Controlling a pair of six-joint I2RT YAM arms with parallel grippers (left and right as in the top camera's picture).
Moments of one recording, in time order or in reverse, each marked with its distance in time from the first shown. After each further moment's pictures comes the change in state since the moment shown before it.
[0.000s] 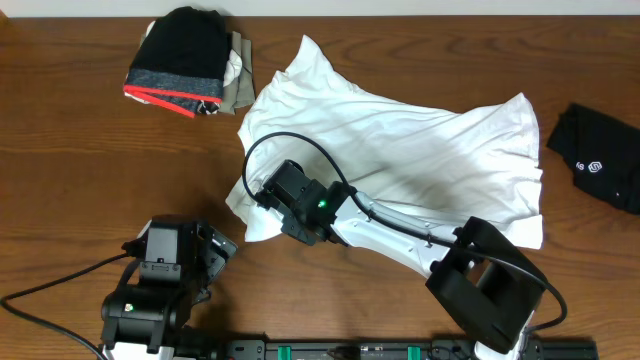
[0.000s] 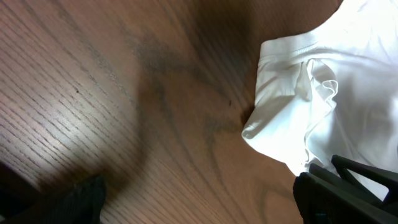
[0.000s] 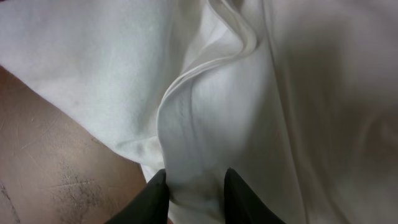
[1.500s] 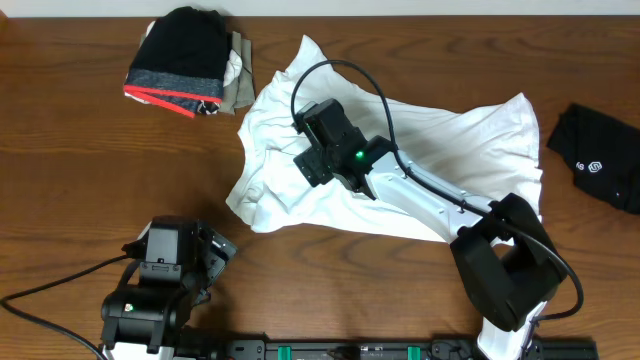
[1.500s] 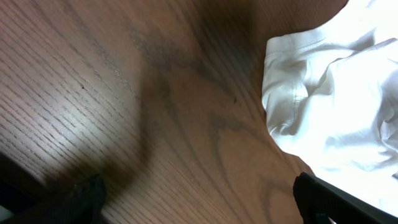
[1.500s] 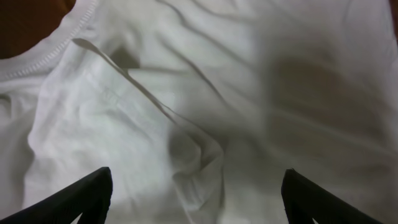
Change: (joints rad) left arm 0.000 0.000 0.000 -0.016 0.000 0.000; right arm -0.240 0.002 0.077 0.127 0.023 0.180
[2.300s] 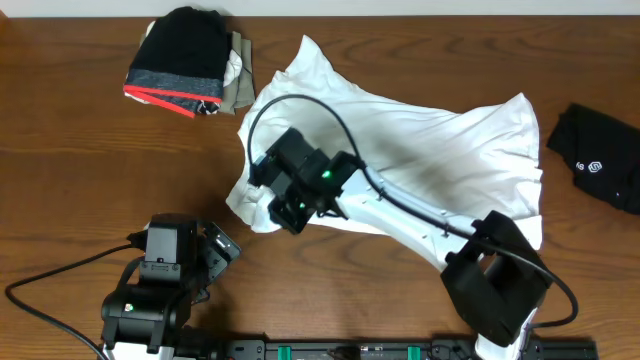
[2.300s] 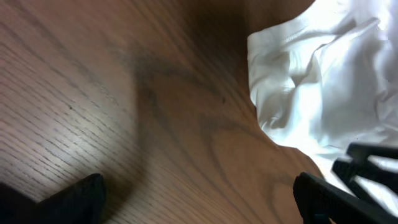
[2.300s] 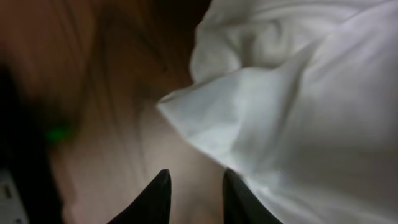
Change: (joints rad) left arm 0.000 0.000 0.000 0.036 0.010 0.127; right arm 0.178 0.000 0.094 -0.292 -0.416 -0.014
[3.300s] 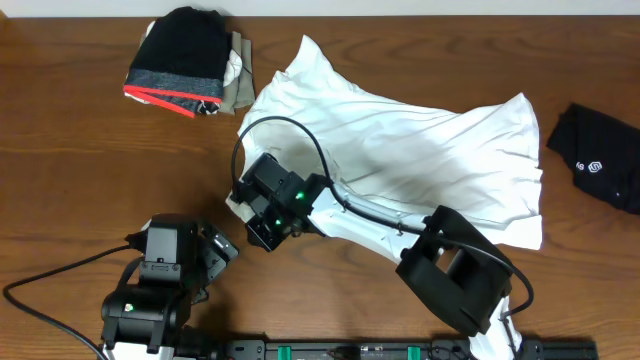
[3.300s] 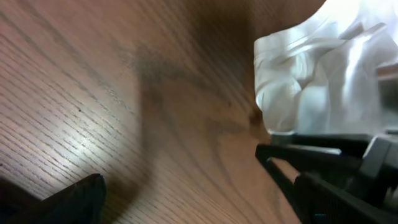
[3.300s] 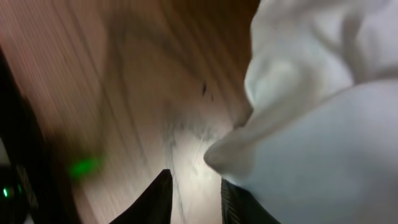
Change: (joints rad) left arm 0.000 0.000 0.000 -0.007 -0.019 -0.003; right arm 0.079 0.137 -0.008 0.183 -0.060 0.233
